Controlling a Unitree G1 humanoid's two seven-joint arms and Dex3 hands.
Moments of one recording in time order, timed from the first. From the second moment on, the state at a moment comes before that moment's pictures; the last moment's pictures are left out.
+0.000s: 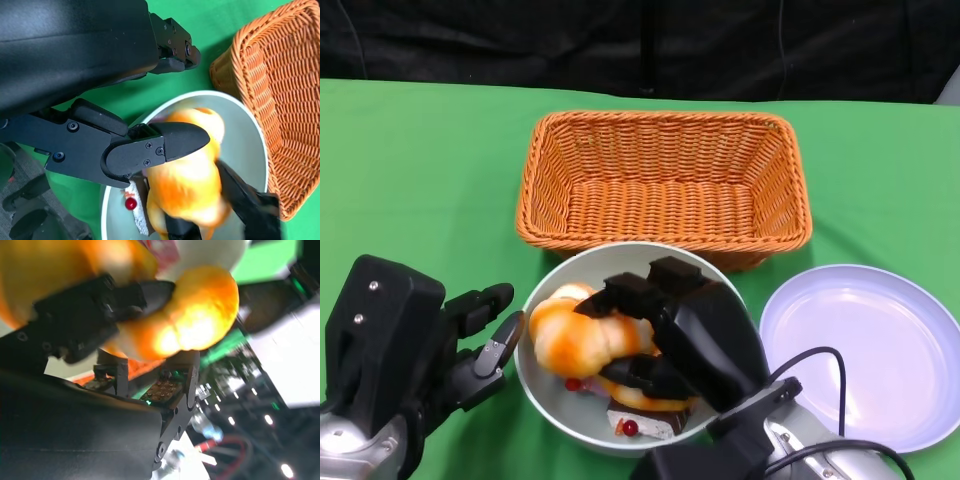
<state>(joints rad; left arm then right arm) -0.03 0.22 0.01 -0.23 -0.18 0.72 -0.20 -0.39 0.02 0.56 0.57 -0.83 -0.44 -0.69</state>
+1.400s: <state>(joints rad) -0.02 0.21 0.03 -0.26 -0.19 0.72 -0.21 -0.11 -0.26 0.13 0.05 -0.60 -0.56 -0.39</state>
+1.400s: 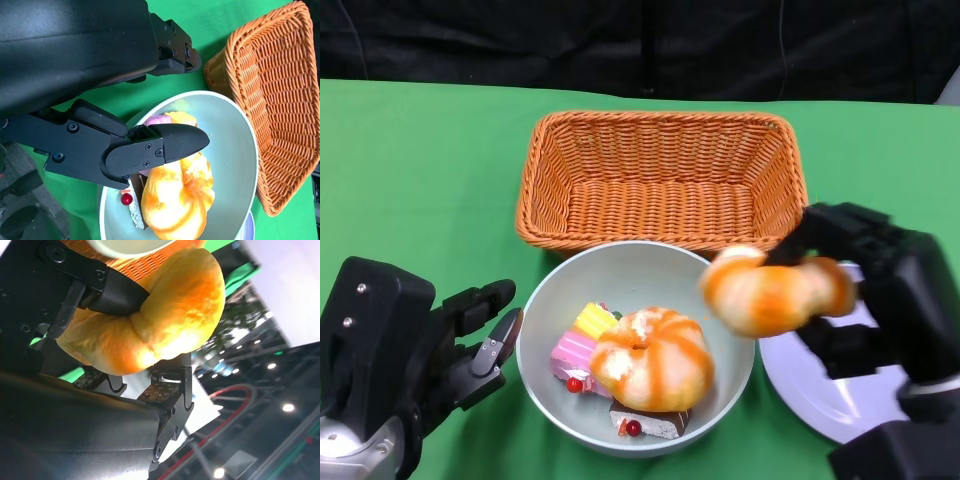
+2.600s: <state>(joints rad) -0.02 0.21 0.05 -0.27 -0.20 0.73 -0.21 0.04 -0.48 0.09 -0.22 -0.79 0.01 0.18</state>
